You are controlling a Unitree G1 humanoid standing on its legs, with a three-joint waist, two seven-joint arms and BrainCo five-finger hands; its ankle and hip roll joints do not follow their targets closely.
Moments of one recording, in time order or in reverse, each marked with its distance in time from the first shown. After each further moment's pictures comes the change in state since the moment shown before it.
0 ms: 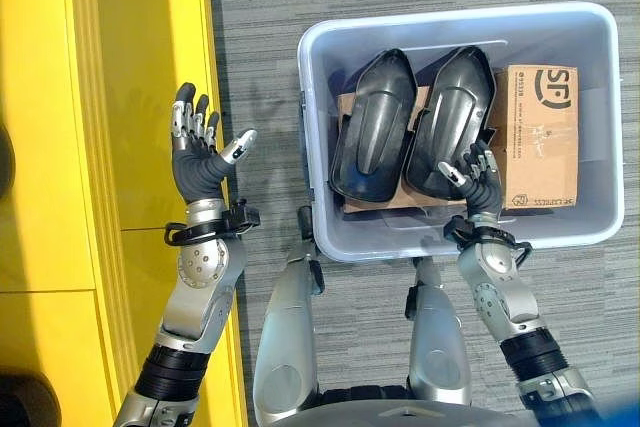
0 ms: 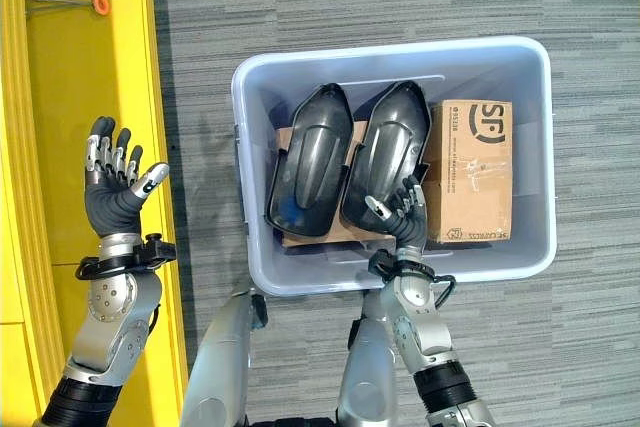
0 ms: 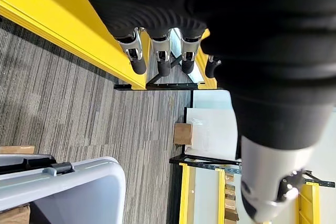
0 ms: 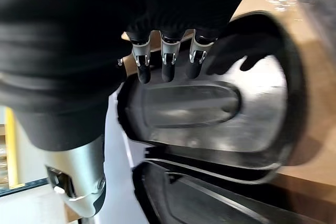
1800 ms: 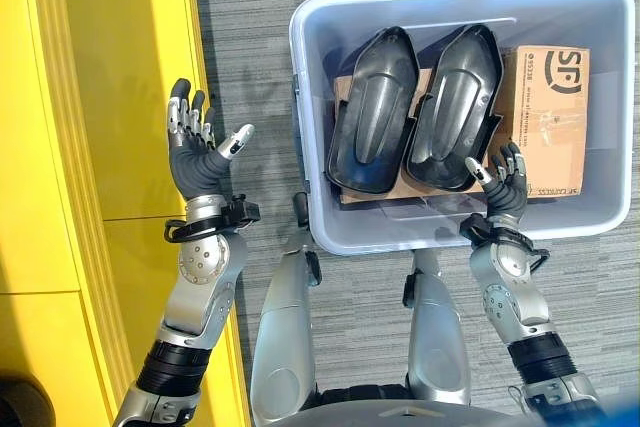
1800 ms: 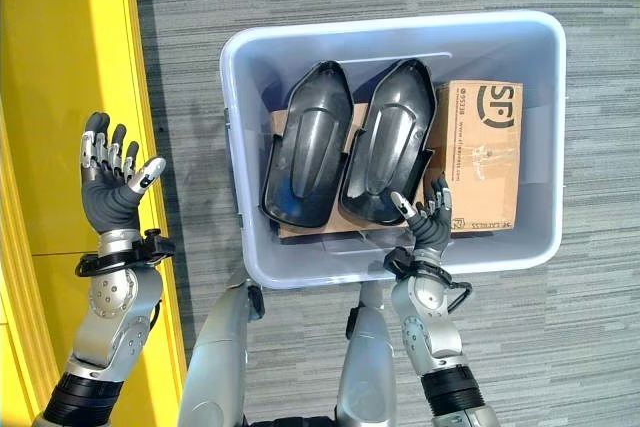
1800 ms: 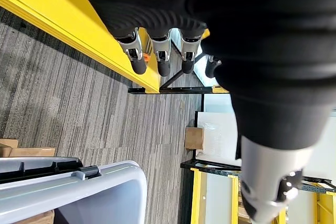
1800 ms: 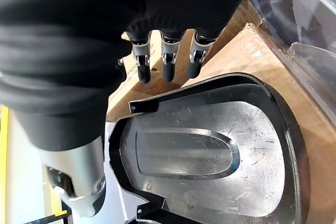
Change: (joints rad) left arm -0.024 -0.001 -0.002 0.000 -0.001 0.000 0.032; right arm 0.023 -0.007 -0.068 -0.032 0.026 -0.050 -0.085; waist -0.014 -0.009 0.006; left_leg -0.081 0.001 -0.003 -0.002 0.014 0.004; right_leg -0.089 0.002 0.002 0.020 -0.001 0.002
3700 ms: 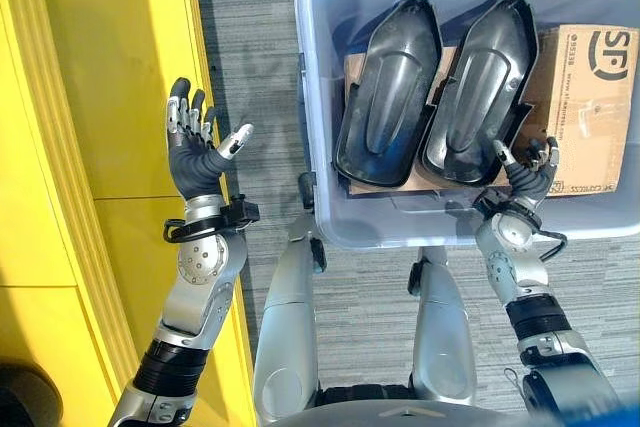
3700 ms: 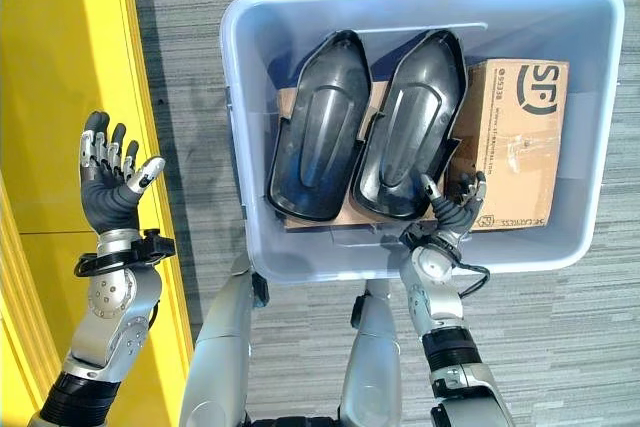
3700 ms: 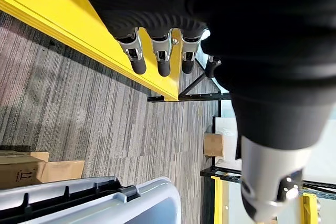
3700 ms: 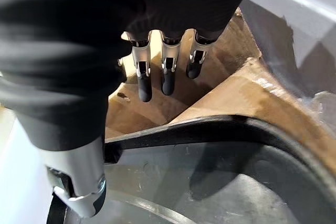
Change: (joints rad) left arm 0.000 0.023 -0.014 -0.001 -0.017 -0.016 0.010; right arm -0.212 -0.013 -0.090 0.252 -0.118 0.010 -0.229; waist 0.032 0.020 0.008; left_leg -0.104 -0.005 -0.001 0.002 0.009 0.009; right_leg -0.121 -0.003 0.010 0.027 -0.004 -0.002
